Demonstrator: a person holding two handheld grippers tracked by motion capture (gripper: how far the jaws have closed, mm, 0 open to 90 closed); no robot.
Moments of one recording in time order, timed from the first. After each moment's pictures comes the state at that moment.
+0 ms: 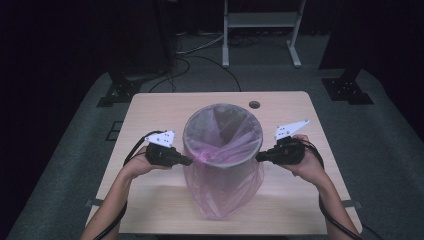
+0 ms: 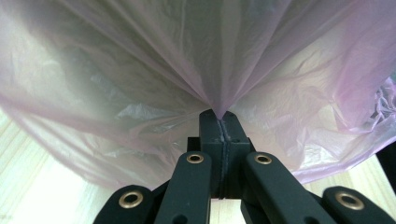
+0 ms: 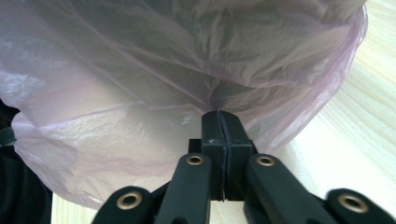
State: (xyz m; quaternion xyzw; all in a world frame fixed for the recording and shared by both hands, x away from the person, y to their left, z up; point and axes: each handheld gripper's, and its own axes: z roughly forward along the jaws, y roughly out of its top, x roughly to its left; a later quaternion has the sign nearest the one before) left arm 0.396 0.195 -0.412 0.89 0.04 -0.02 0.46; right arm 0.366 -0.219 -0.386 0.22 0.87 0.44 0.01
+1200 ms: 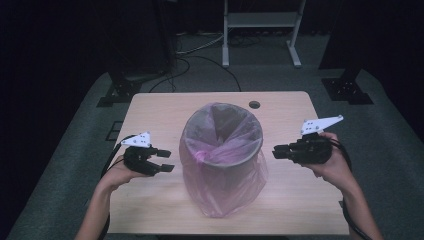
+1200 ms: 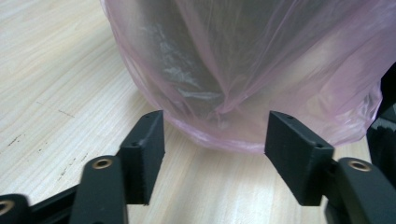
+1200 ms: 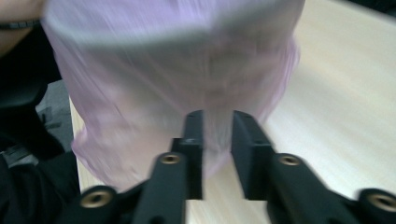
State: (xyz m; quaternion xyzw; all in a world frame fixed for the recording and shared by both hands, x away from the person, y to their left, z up) left arm 0.367 0.248 -0.402 0.86 0.18 0.02 0.47; right arm 0.336 -0.262 -0.340 0.27 0.84 0.46 0.04
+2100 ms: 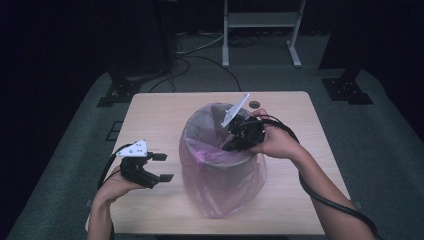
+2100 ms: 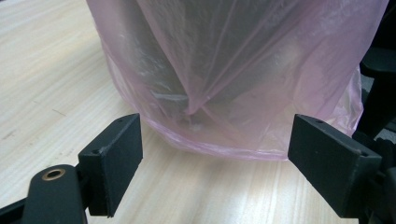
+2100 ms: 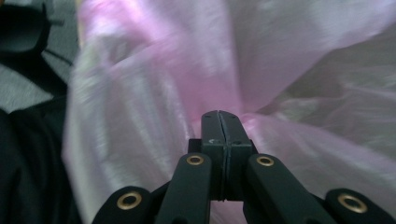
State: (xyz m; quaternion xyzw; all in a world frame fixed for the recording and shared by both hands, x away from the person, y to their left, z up) left arm 0.332 0.244 -0.398 0.85 0.20 0.05 0.48; right arm 0.367 -0.096 -0.290 0.14 0.95 0.28 0.01
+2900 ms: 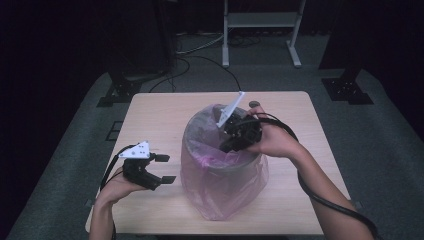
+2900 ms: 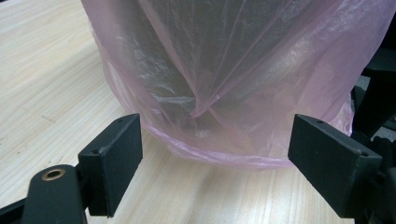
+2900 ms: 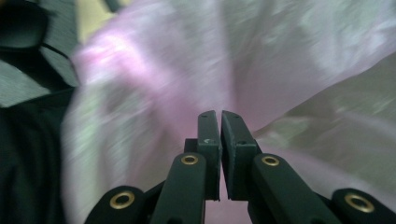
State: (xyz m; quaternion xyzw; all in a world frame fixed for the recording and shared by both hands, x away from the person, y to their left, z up) left arm 0.329 0.239 -0.398 0.85 0.19 0.05 0.49; right arm 0.364 -0.083 -0.277 0.13 0.96 0.26 0.03
